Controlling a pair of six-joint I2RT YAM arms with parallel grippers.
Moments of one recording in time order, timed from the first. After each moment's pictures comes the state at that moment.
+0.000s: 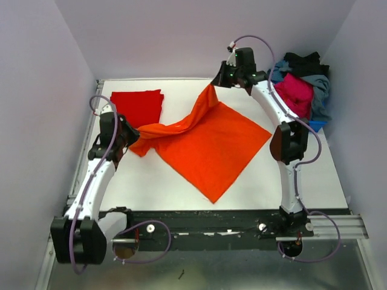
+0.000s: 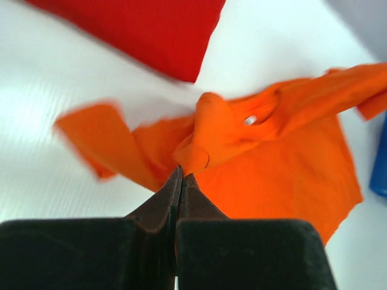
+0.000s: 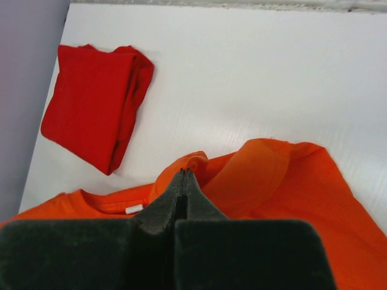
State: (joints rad) left arm -0.05 1.13 0.81 -0.32 0.05 -0.66; right arm 0.31 2.24 2.21 -0.49 -0.33 0.38
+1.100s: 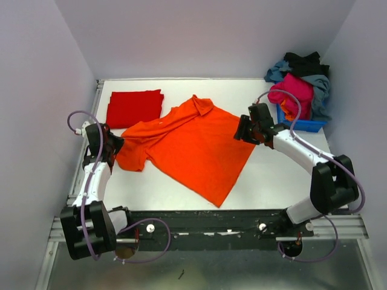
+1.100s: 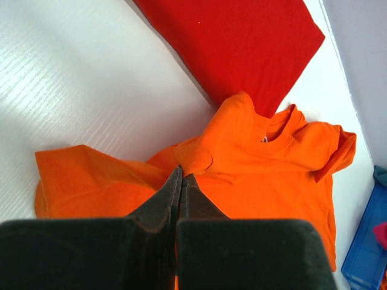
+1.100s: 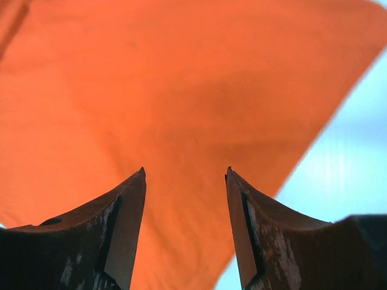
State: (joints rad) left arm 0.23 1.13 0.63 -0.09 0.08 -0.83; right arm 0.39 1.55 1.08 -0.36 0.05 0.53
